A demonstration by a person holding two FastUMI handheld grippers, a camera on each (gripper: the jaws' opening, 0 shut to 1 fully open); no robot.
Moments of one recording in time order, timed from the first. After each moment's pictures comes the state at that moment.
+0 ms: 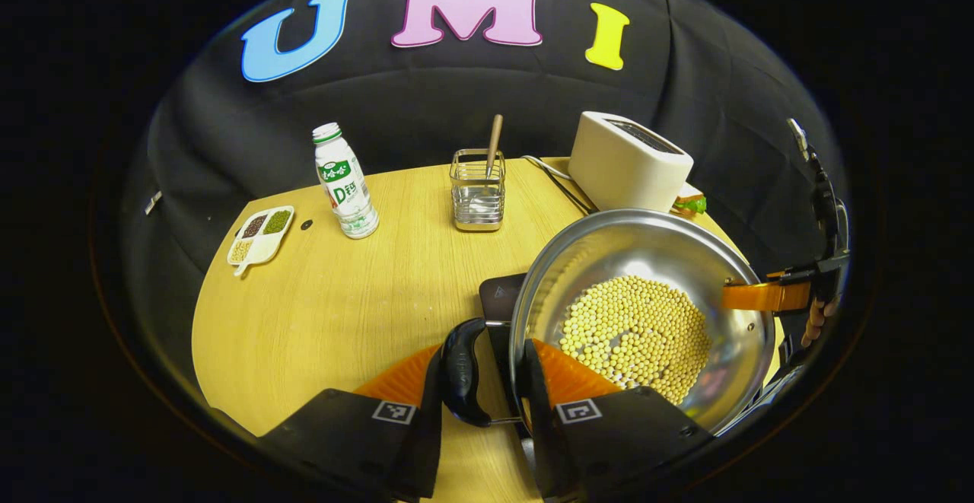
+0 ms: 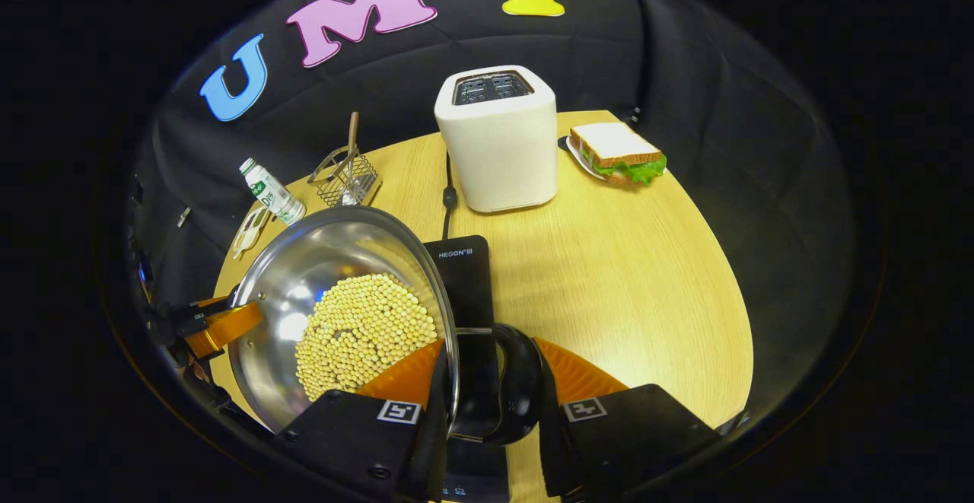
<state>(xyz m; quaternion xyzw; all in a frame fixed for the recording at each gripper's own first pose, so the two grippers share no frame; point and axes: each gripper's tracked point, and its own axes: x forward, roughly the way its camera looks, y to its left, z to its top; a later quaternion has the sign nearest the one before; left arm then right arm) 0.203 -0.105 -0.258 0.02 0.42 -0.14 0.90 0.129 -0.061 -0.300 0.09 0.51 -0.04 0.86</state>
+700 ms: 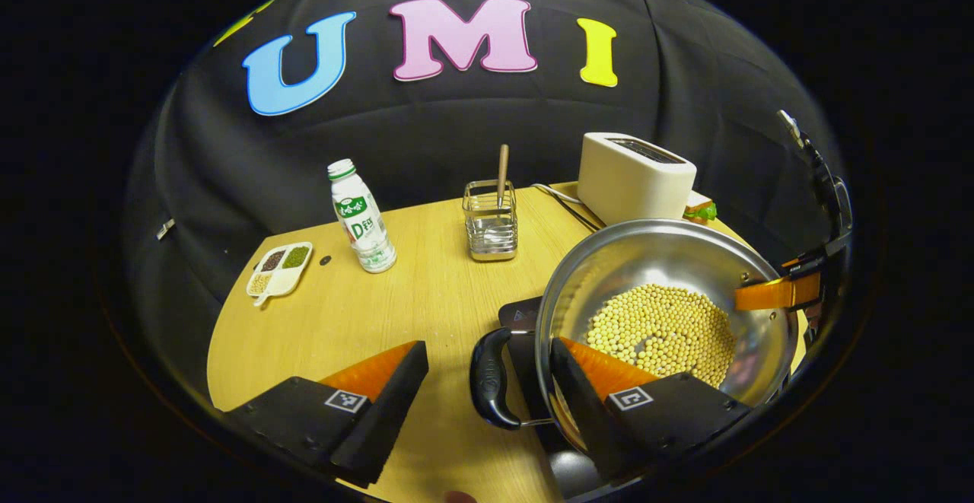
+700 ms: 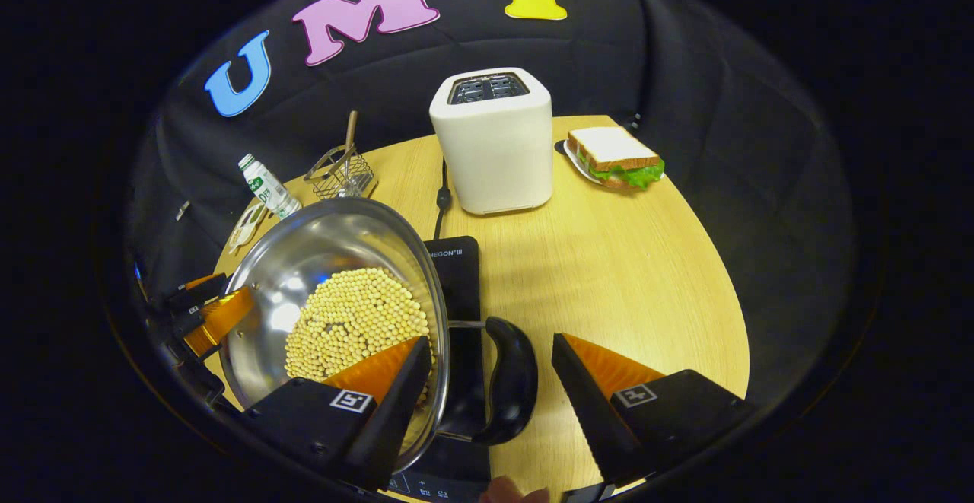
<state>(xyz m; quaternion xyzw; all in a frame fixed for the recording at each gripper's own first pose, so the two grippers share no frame) 0.214 -0.092 -0.249 0.06 0.34 -0.12 0.93 0.129 -0.067 -0.298 0.08 0.49 -0.04 0.87</state>
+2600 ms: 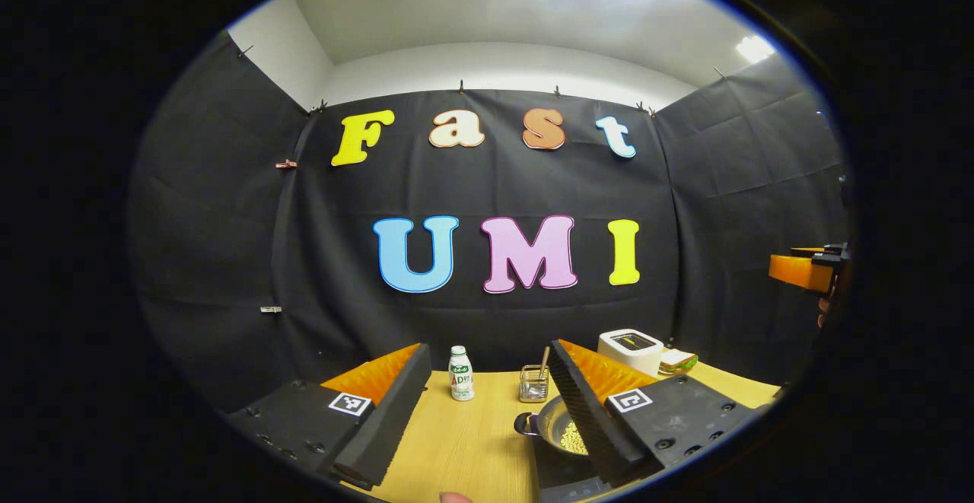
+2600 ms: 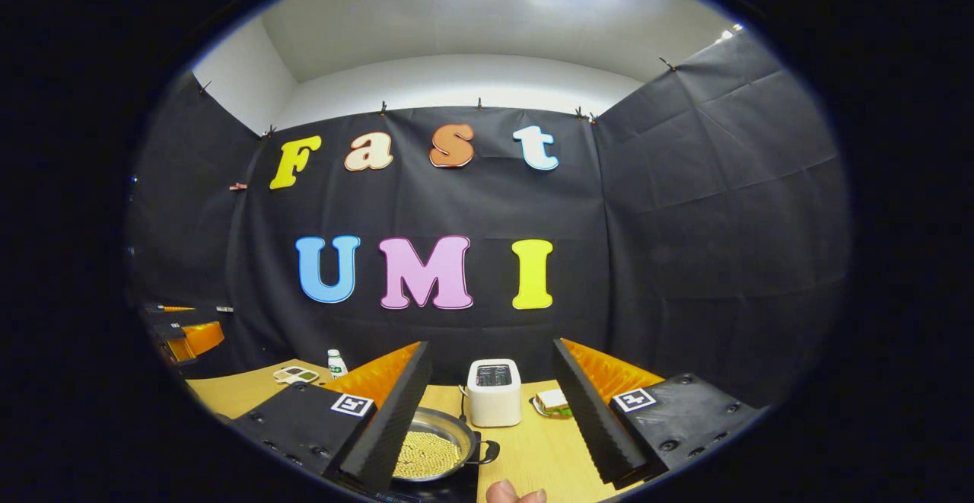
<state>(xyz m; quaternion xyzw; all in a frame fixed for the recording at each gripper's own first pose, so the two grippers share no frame) 0.034 -0.045 0.022 0.02 -0.02 0.00 1.00 0.031 -0.071 0.047 0.00 -0.03 -0.03 1.00</state>
